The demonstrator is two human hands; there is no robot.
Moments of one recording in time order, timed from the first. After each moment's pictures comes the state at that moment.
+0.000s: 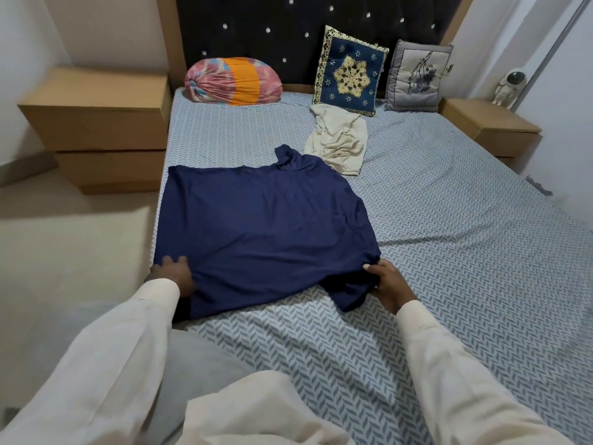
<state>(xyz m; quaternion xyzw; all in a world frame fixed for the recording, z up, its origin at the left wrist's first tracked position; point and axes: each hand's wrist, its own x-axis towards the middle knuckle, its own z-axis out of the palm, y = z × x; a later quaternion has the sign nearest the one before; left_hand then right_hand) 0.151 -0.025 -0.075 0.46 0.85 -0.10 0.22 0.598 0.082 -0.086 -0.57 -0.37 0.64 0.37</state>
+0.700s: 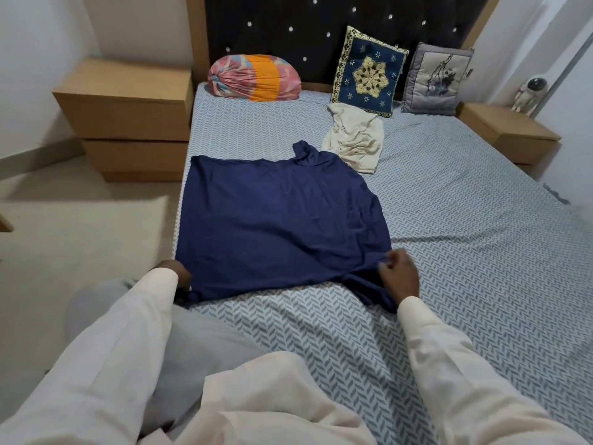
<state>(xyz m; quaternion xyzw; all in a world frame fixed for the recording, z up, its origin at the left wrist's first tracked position) 0.130 -0.072 -0.063 0.32 0.89 -0.01 0.33 0.582 0.061 -0.083 -0.71 -0.62 0.17 0.29</state>
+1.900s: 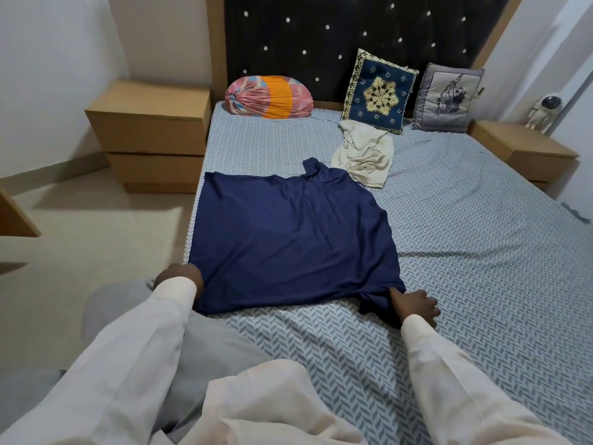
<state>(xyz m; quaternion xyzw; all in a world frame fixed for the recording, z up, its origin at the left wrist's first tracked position) 0.140 -0.079 -0.059 0.40 0.88 -0.12 0.22 0.596 0.059 -0.112 -0.87 -0.44 0.21 0.12</state>
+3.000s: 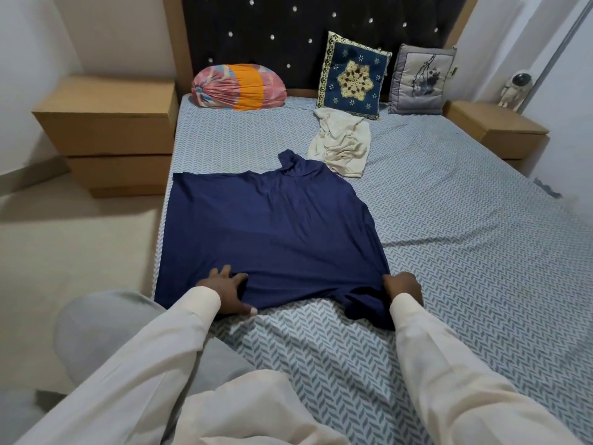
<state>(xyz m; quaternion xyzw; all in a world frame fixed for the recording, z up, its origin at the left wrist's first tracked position) 0.228 -0.029 -0.072 0.62 0.72 -0.18 0.26 0.616 0.090 -0.100 -0.86 -0.41 0.26 0.17</state>
